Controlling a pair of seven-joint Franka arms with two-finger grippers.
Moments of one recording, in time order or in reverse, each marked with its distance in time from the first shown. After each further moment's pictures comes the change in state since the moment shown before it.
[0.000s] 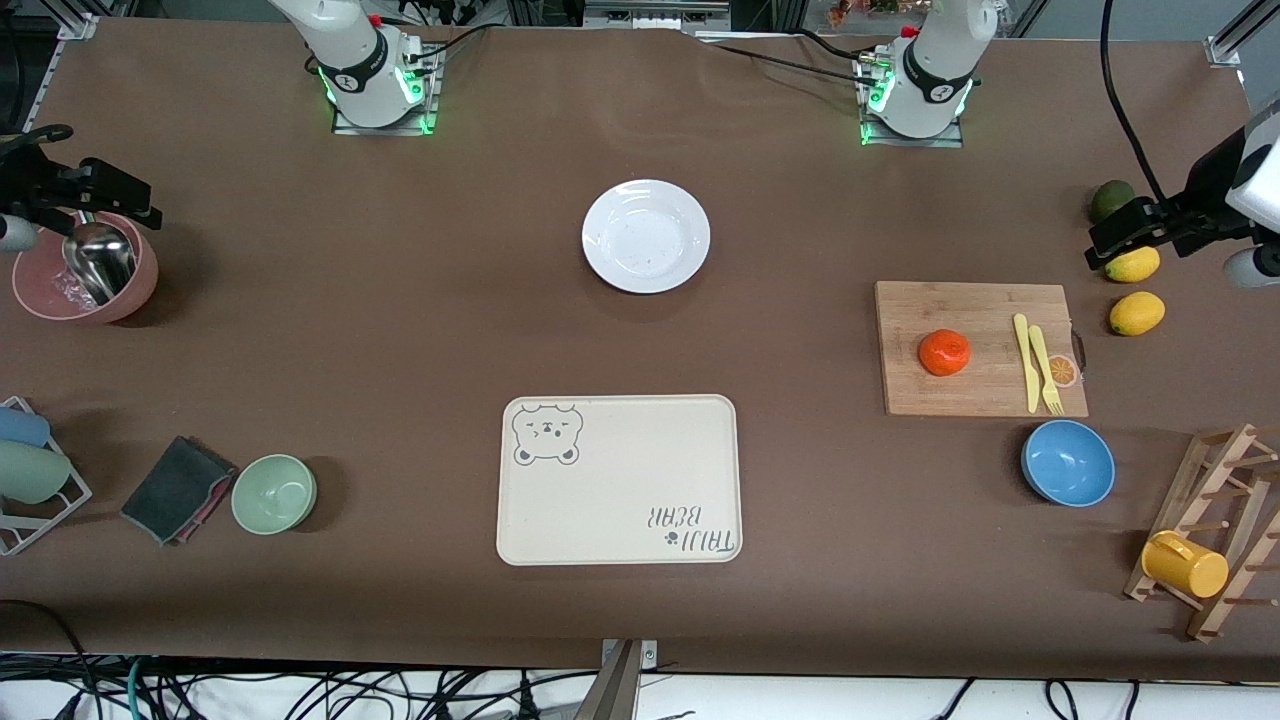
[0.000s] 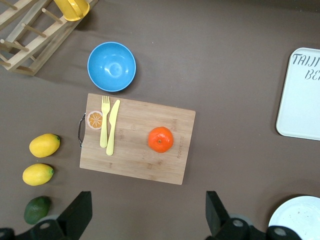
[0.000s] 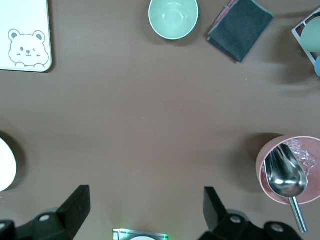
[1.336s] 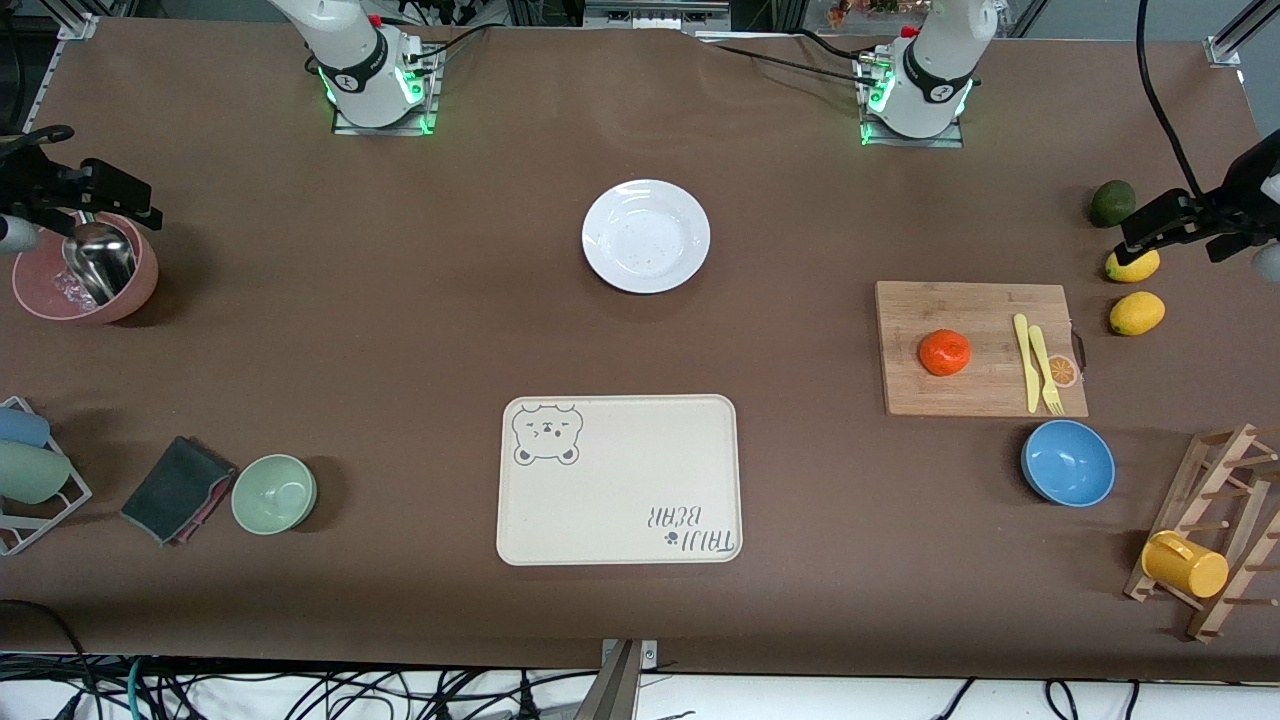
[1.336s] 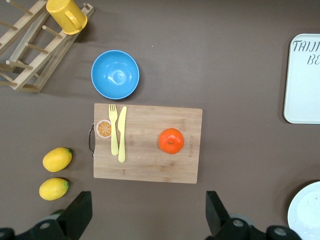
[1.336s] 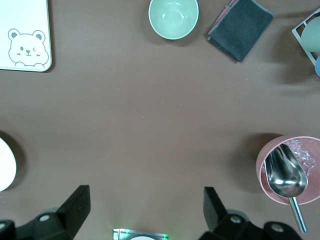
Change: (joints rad) left arm 0.035 0.000 0.015 0.007 0.000 0.000 0.164; right arm 0.000 0.001 0.000 0.000 0.000 0.000 -0.001
